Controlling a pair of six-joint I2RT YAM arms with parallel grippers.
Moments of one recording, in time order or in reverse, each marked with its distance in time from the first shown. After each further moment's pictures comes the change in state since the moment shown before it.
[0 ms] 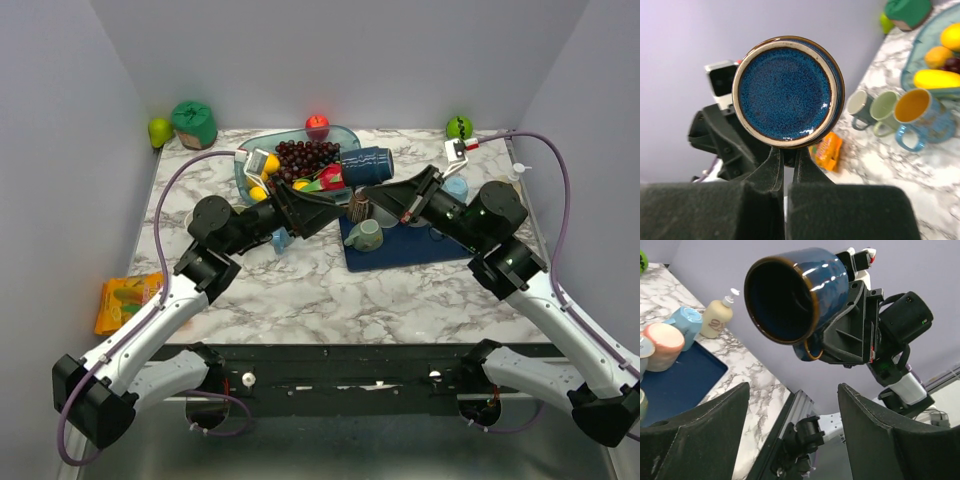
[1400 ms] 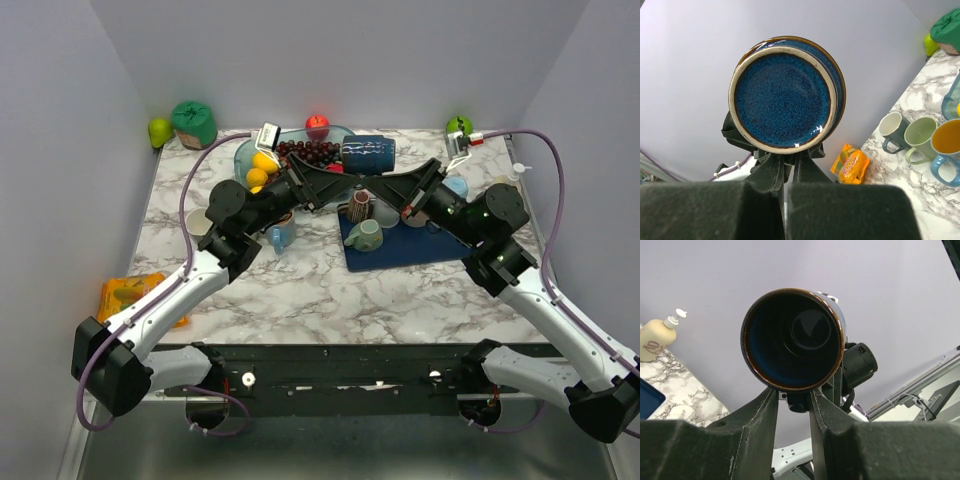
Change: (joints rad) left arm -0.042 0.198 0.119 0.254 -0.042 -0.277; right arm -0.007 0.031 -0.036 0.266 -0.081 0.083
